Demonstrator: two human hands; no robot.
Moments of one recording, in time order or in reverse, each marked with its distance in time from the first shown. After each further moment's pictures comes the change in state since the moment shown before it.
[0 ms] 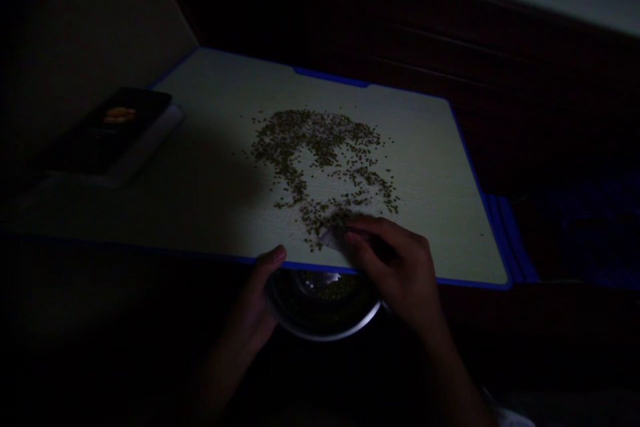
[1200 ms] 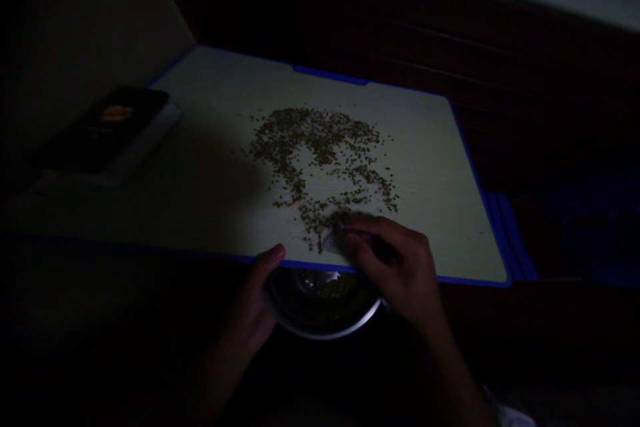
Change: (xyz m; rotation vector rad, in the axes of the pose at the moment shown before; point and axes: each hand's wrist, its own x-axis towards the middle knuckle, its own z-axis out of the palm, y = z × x) left_hand 0.003 -0.003 -0.004 0.026 -0.042 0.014; right_hand 0.001 0.005 -0.002 0.015 -0.024 -0.045
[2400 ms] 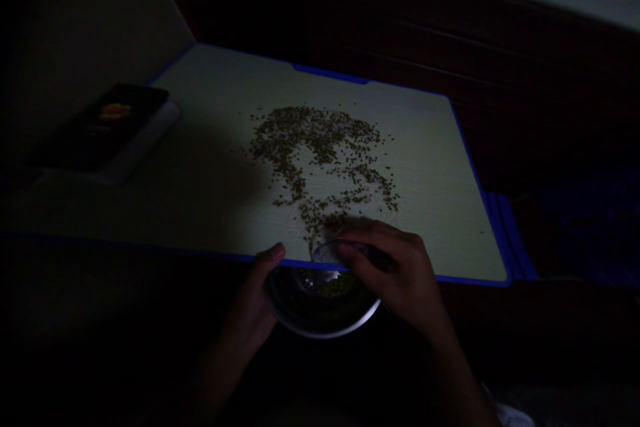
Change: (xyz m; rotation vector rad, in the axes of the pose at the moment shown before) left_hand -0.002 0.001 0.001 -0.019 -0.041 -0.033; right_hand 0.000 -0.007 -0.003 -0.001 -0.121 -0.049
